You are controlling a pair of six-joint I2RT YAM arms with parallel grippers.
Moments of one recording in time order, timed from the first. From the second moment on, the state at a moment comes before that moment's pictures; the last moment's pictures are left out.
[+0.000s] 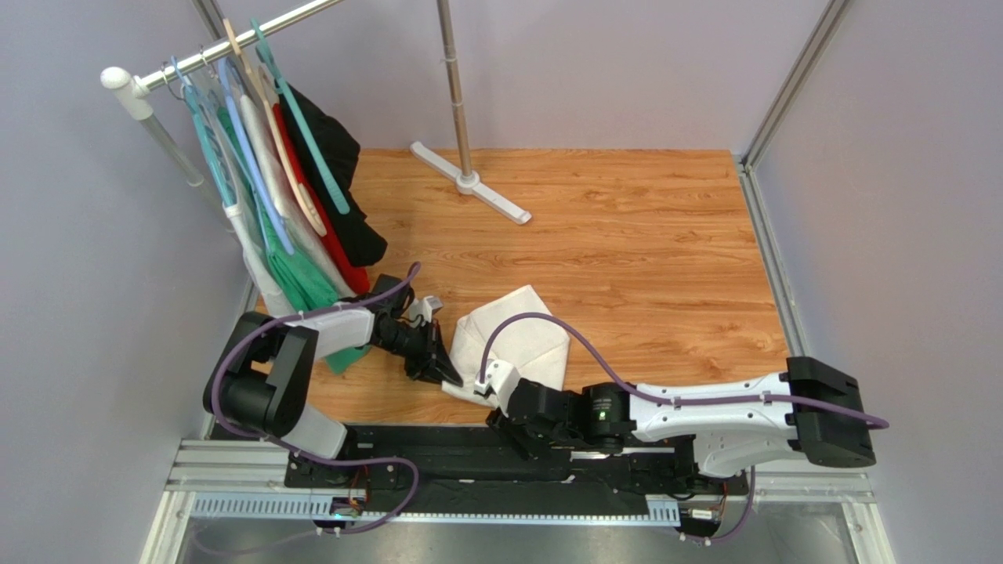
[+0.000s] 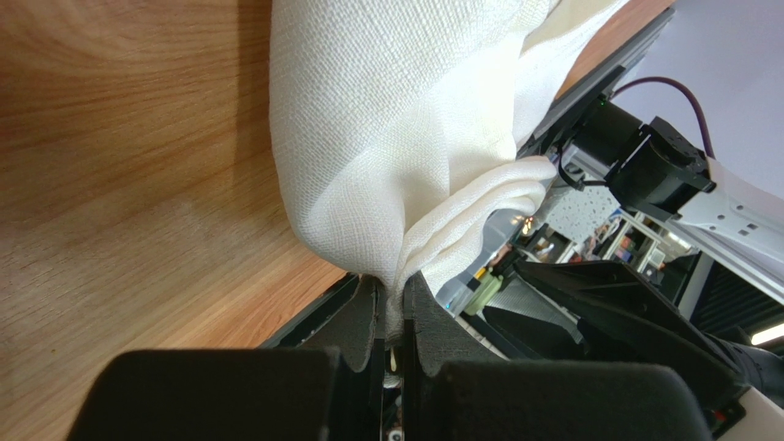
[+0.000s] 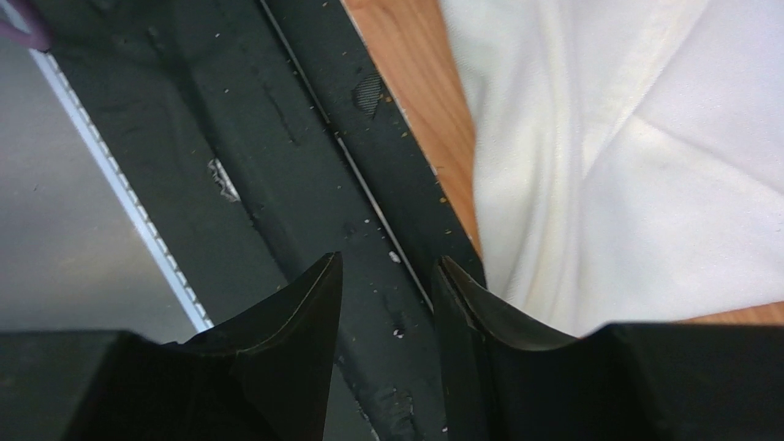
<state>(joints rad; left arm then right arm) -0.31 1.50 0.59 -0.42 0.84 -0.53 1.45 1.26 0.73 -0.29 0.19 0.38</state>
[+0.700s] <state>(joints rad) -0.29 1.55 0.62 -0.45 0.86 -0.48 1.22 1.30 0.66 -0.33 0.09 0.47</state>
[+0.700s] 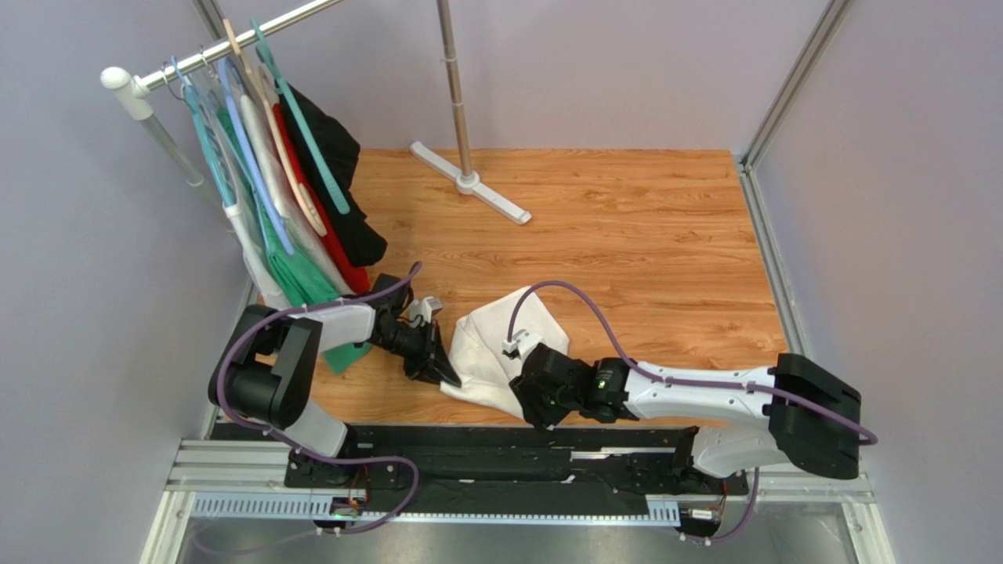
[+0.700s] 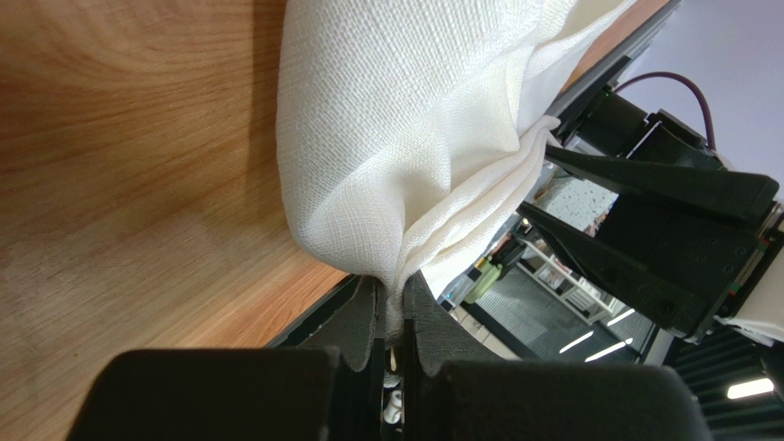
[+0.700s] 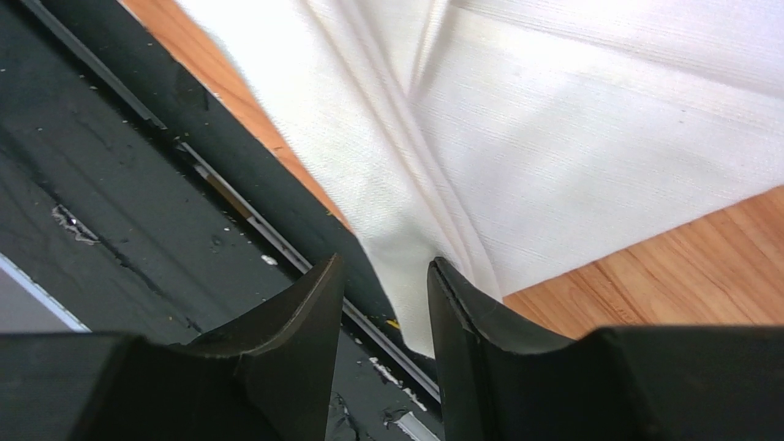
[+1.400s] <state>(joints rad) -0.28 1.60 0.66 -0.50 0.87 -0.44 1.25 1.32 0.73 -0.42 0.14 0.44</state>
